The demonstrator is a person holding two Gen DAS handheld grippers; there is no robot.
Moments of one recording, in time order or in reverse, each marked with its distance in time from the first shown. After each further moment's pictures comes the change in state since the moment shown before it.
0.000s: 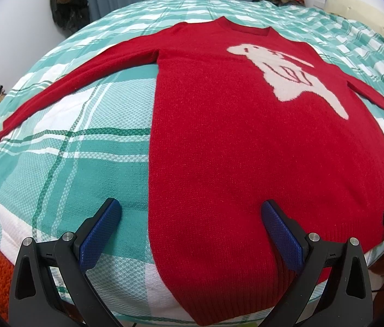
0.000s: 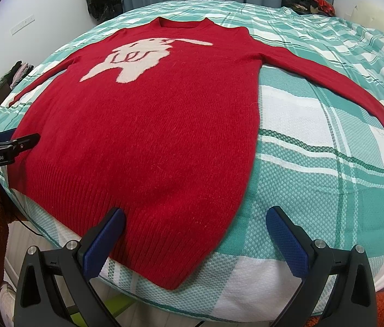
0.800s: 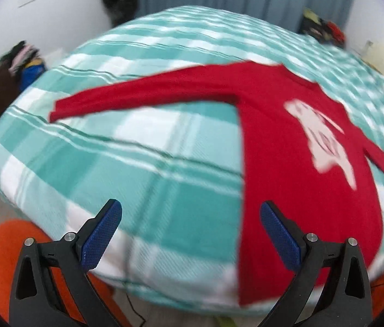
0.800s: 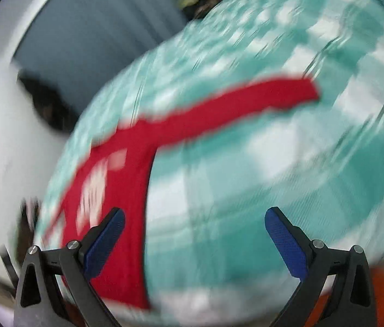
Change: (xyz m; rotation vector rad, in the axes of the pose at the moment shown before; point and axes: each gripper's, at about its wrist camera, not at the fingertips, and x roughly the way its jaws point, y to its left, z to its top) left arm -0.053 0.096 0.033 -0.275 -0.032 0.067; right arm -0.107 -0.223 0.021 0.692 -0.273 0.135
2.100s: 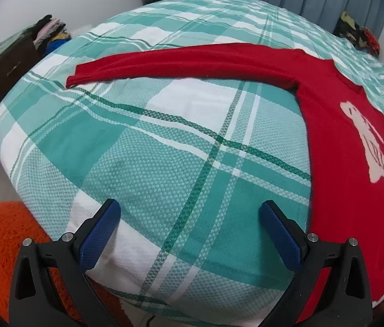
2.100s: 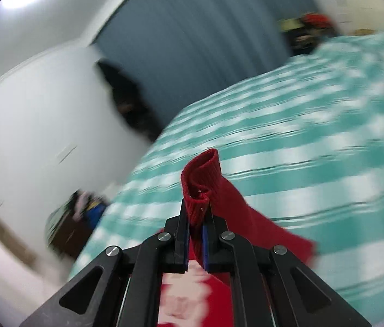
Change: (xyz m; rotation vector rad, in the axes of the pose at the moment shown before) left arm 0.042 0.021 -0.020 -0.098 0.073 0.108; right arm 0.119 0.277 0.154 -0.379 0.041 0.421
